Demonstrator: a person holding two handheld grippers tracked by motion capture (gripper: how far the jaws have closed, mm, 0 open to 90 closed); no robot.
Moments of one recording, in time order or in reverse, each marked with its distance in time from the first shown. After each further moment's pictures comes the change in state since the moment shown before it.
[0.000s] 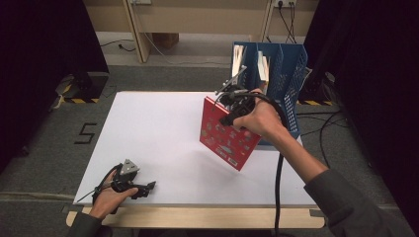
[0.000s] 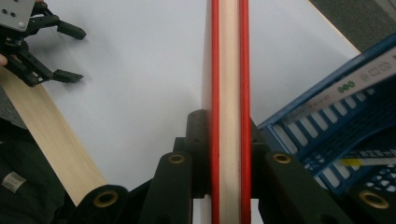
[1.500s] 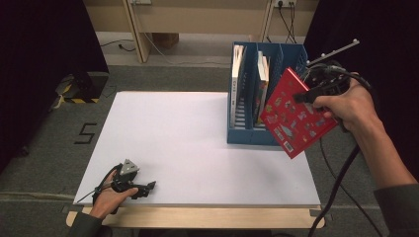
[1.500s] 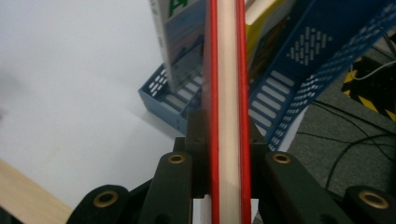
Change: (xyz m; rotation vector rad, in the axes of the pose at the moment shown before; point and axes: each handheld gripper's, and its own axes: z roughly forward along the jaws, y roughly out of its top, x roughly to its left) left arm 0.000 0.000 0.000 -0.003 0.003 -0.006; right arm -0.102 -0.090 -0.116 -0.117 -0.215 0.313
